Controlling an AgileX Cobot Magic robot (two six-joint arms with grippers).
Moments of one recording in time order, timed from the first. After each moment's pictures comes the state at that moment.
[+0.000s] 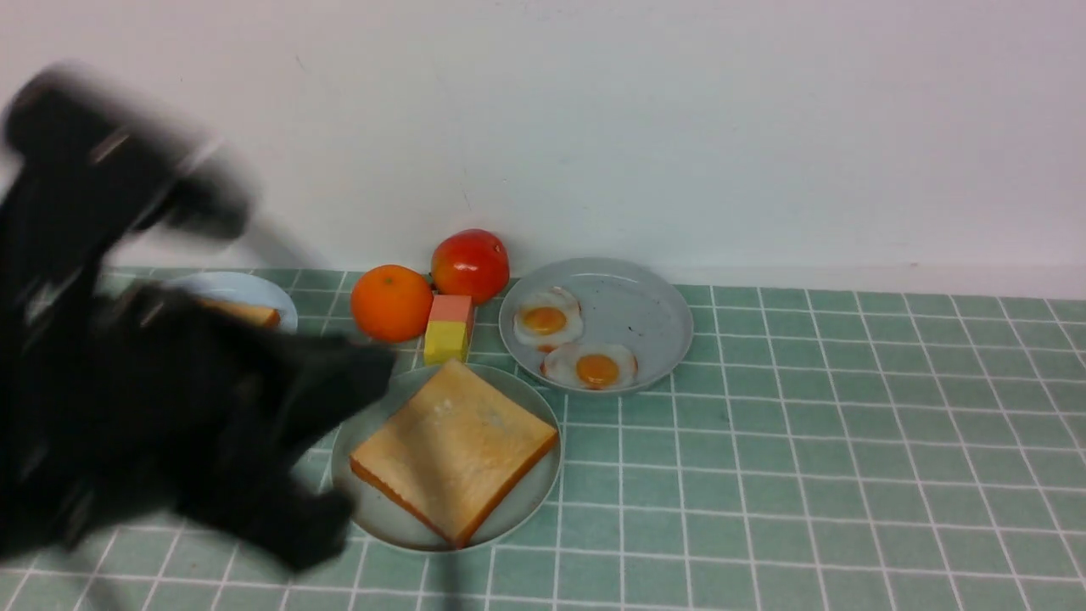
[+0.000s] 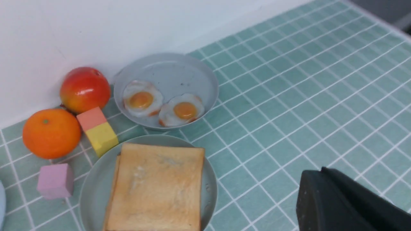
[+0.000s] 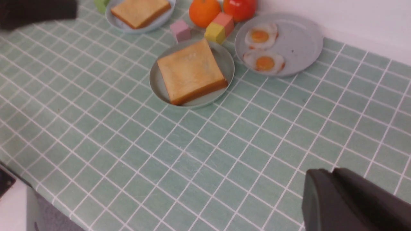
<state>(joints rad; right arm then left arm) 0.96 0.56 -1.17 -0.25 1.27 0.39 -0.78 0.81 -0.74 0.15 0.39 -0.21</state>
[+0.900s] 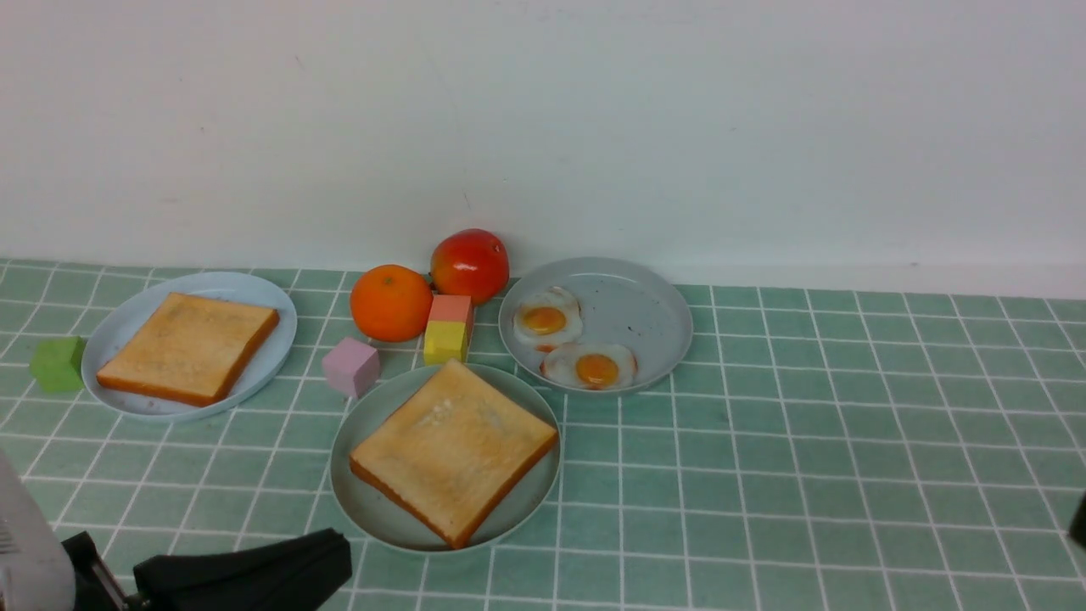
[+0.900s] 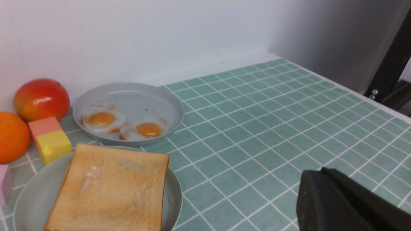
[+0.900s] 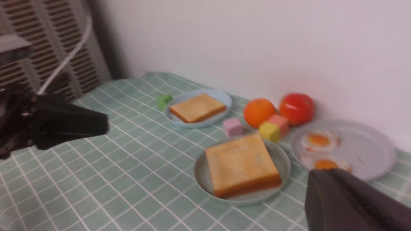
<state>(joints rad) 0.96 0.31 -0.45 -0.47 0.35 0.59 -0.78 0.58 -0.22 0.06 -0.17 -0.21</state>
